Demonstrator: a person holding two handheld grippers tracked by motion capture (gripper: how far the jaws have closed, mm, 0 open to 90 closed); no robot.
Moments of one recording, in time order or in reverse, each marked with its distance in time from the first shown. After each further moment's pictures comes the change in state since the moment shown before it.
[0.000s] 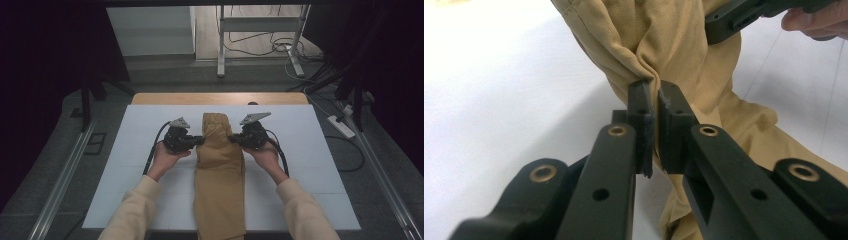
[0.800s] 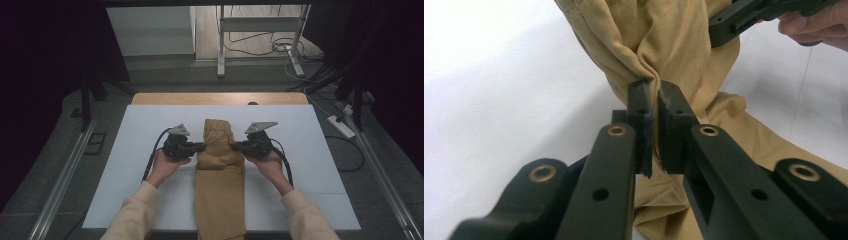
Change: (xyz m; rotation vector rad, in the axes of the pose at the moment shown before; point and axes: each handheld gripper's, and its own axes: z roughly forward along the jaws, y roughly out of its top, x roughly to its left) left arm -0.018 -0.012 -0.006 -0.001 -0.034 0.006; right arm 0.016 -0.022 -0.016 -0.048 0.054 0.019
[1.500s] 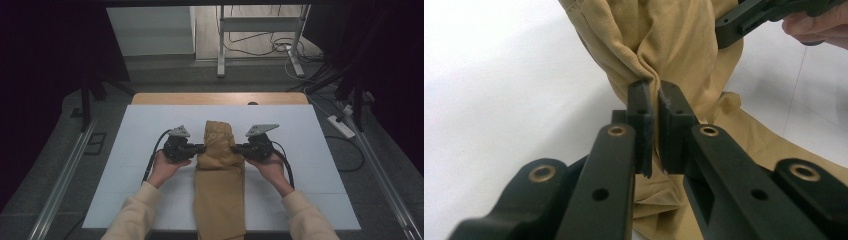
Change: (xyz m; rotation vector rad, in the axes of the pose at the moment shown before) left arm -0.004 -0.002 -0.001 0.003 -0.006 0.001; right arm 0.006 -0.003 -0.005 0.003 0.009 -0.008
